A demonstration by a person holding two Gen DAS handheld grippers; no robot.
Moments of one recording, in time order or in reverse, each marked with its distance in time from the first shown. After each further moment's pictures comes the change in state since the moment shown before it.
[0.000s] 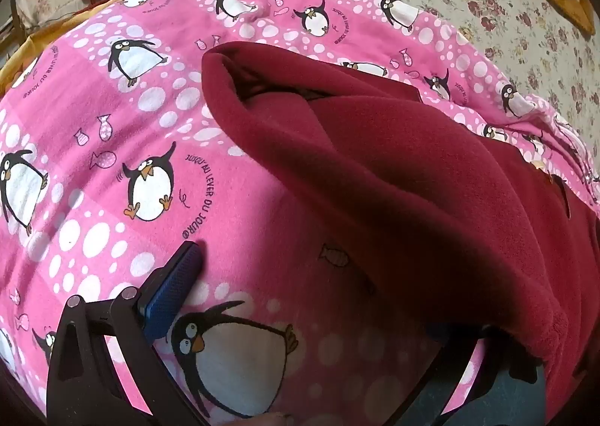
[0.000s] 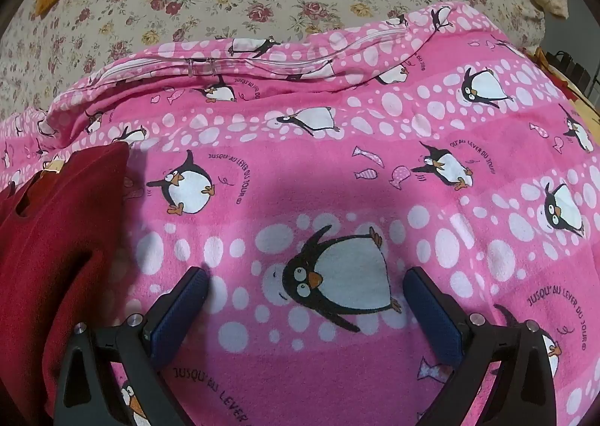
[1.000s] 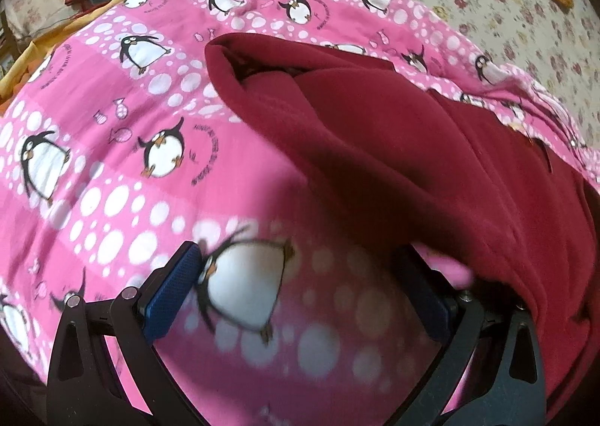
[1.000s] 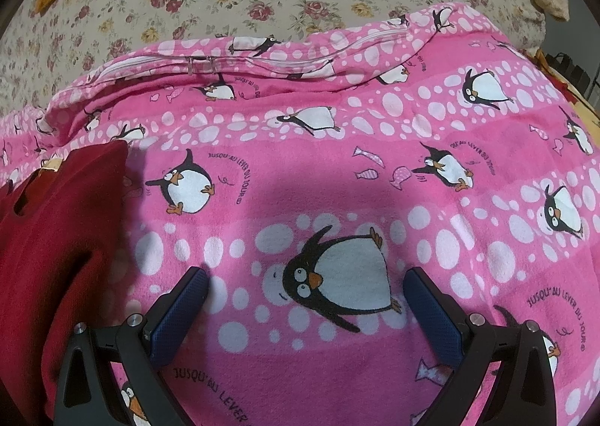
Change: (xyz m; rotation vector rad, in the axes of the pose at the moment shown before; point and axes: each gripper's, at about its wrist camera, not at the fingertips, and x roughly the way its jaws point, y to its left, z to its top) left arm -0.035 -0.001 -0.032 0.068 0.047 -0.007; right arm 0.000 -0.004 0.003 0.001 0.008 0.022
